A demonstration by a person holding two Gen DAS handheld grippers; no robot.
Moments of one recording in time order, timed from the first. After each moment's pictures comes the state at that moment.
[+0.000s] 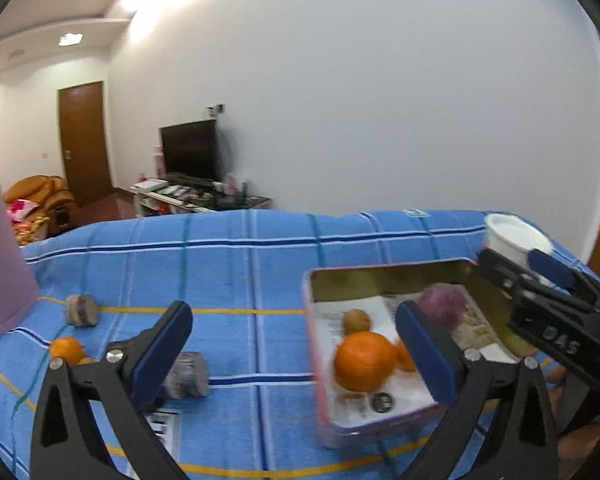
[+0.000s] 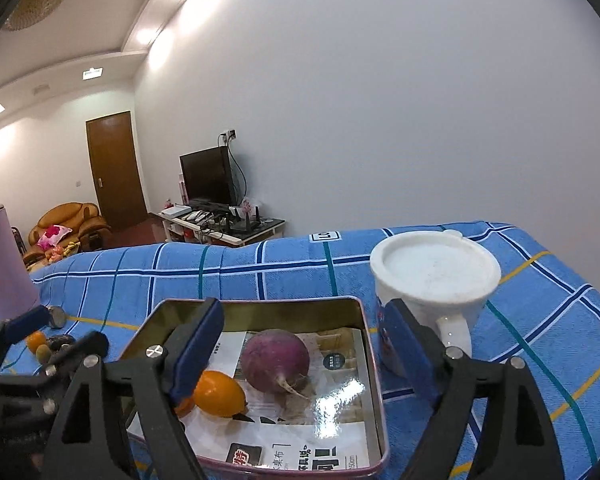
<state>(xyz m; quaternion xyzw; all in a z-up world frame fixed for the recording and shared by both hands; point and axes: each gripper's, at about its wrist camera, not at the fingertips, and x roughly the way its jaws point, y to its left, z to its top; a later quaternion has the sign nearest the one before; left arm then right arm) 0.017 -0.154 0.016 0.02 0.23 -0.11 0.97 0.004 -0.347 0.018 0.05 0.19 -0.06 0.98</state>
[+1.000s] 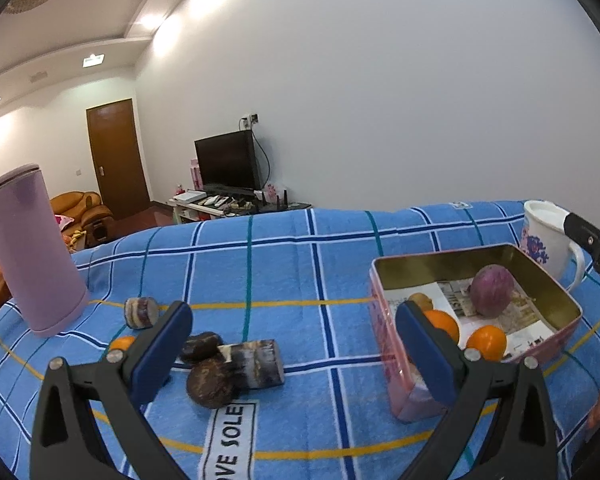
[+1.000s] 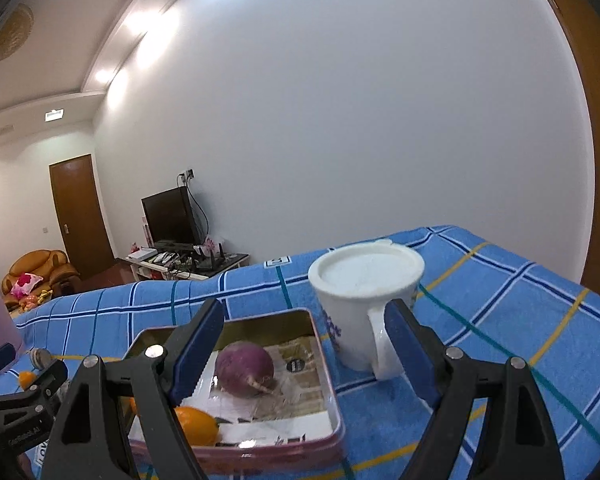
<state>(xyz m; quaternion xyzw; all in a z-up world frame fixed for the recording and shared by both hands) 0.003 -0.126 0.008 0.06 0.21 -0.05 0.97 -0.045 -0.350 0.026 0.09 0.13 -0.14 0.98</state>
